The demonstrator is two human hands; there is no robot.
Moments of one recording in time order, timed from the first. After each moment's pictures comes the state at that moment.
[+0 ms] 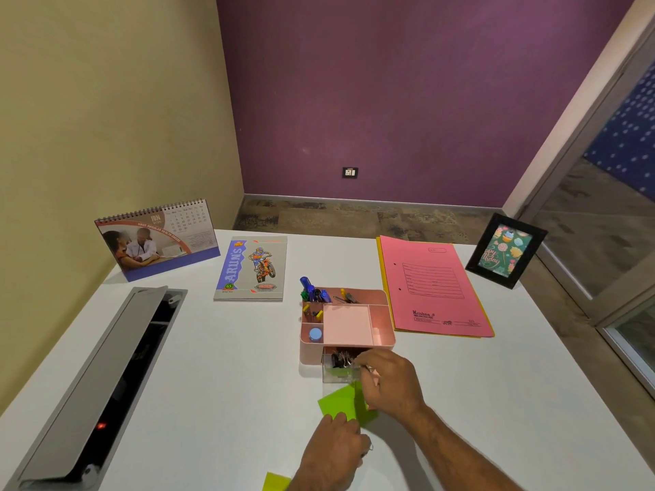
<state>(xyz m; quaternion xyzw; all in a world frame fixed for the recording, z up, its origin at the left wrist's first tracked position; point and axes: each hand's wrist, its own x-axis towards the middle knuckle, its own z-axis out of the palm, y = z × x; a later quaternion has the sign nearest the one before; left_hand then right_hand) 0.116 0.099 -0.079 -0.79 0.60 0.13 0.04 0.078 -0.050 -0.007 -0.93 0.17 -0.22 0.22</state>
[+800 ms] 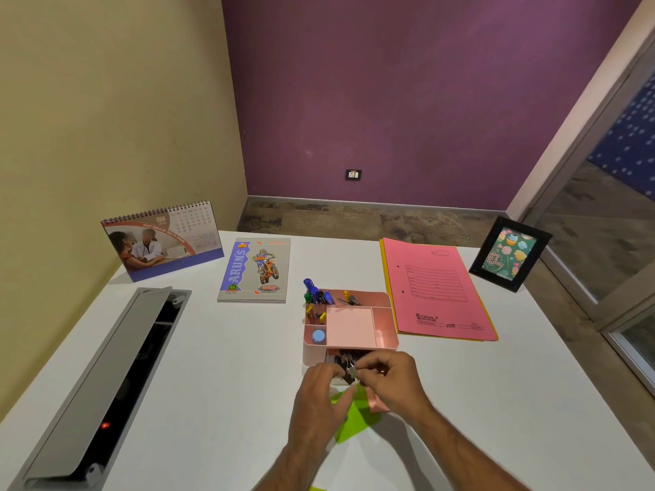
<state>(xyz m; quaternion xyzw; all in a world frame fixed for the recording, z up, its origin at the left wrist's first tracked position) 0.149 0.099 -0.027 -0.83 0.30 0.07 -0.47 0.085 -0.048 0.004 -0.80 0.29 -0.18 0.50</state>
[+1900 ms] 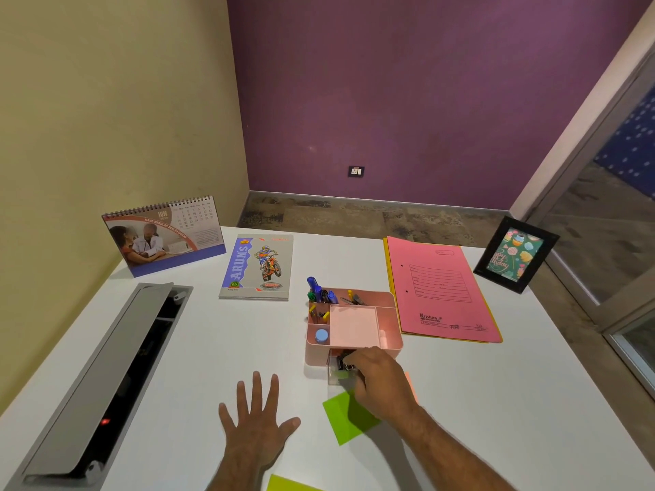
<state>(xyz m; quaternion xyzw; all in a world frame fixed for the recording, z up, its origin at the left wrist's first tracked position) 0.204 0.179 -0.097 -0.94 0.24 0.23 -0.06 0.100 -0.034 0.005 -0.97 0.15 -0.09 0.19</state>
